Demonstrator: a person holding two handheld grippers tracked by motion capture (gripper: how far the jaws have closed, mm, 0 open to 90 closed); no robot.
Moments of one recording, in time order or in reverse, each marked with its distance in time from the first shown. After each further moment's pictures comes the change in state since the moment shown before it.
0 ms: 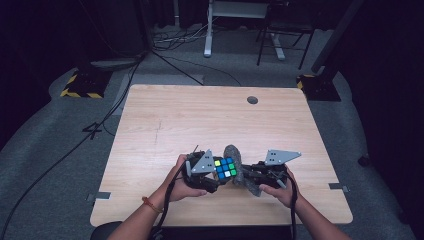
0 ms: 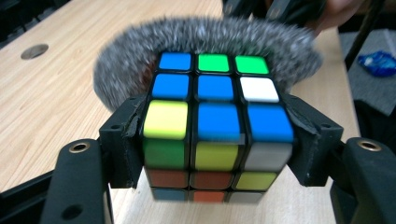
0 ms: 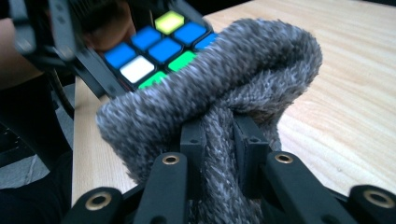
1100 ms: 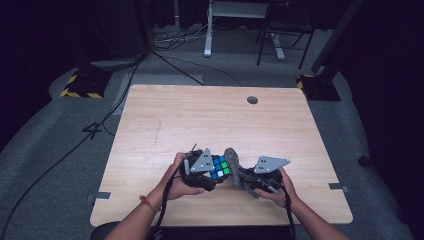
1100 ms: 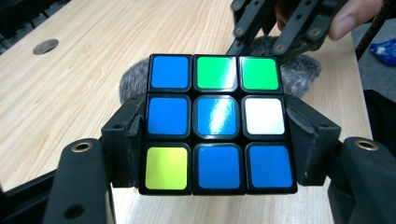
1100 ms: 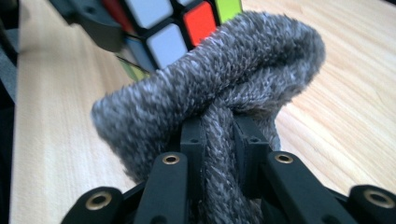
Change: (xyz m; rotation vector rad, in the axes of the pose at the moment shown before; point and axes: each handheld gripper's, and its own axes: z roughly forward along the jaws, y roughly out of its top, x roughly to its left) left arm 0.006 0.000 -0.010 0.018 0.016 0.005; right arm 0.013 -0.006 0.015 0.135 -0.123 -0.153
